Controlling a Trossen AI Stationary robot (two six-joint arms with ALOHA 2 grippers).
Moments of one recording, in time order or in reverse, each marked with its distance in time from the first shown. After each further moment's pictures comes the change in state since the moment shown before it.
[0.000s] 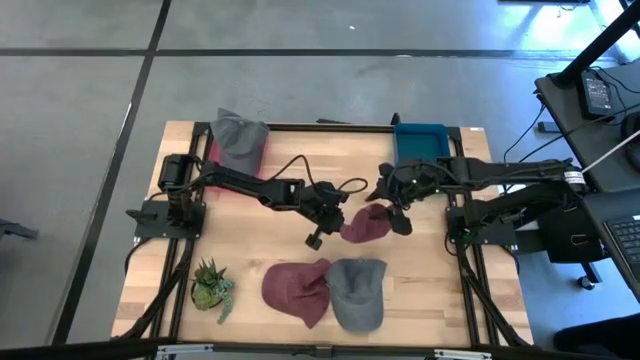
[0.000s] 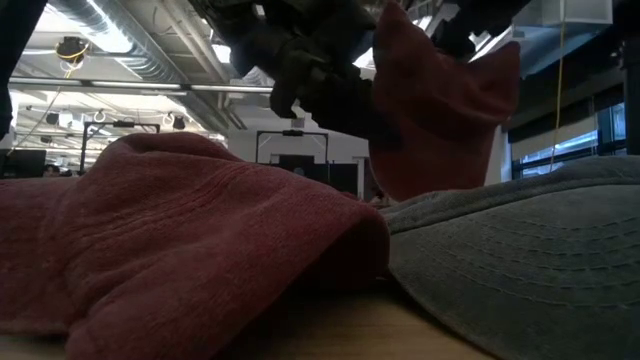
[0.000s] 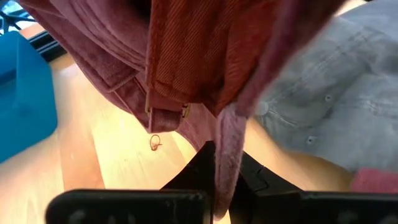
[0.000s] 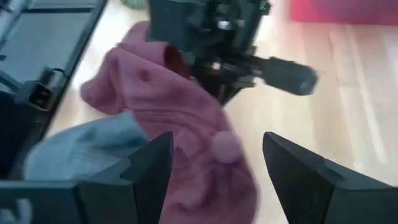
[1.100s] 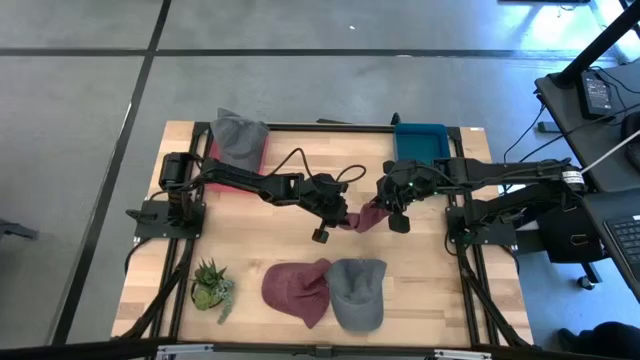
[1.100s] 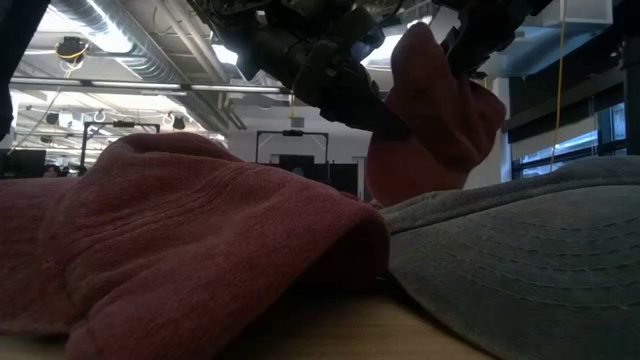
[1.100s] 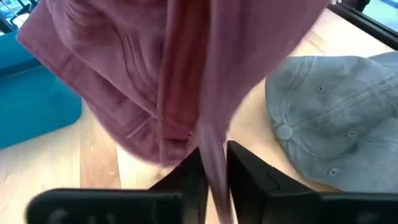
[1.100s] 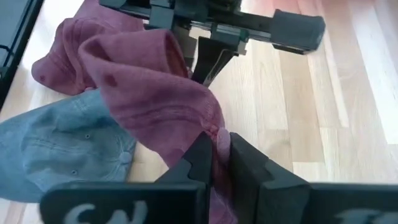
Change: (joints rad) left arm 0.040 -0.001 0.000 0.077 0.001 -0.154; right arm 0.001 0.013 -0.001 -0.084 0.135 -0.001
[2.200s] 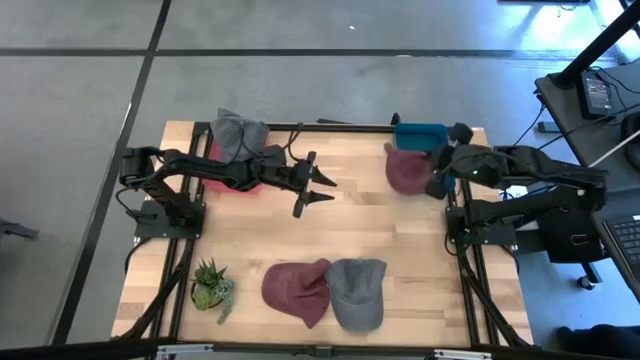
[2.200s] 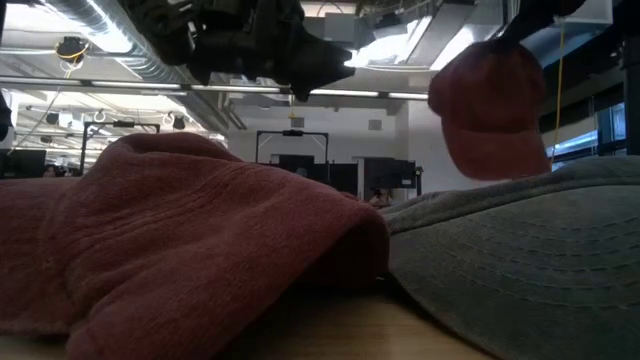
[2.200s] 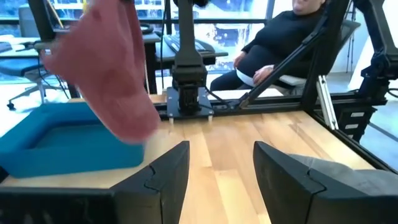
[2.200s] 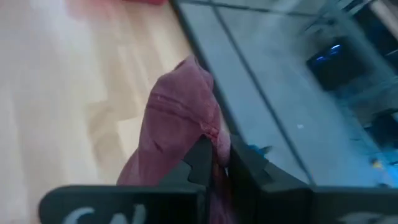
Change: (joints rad) left arm 0.171 -0.317 -0.405 0.537 0.137 -0.287; right arm -0.007 -0.339 0.113 -0.389 0.657 -0.048
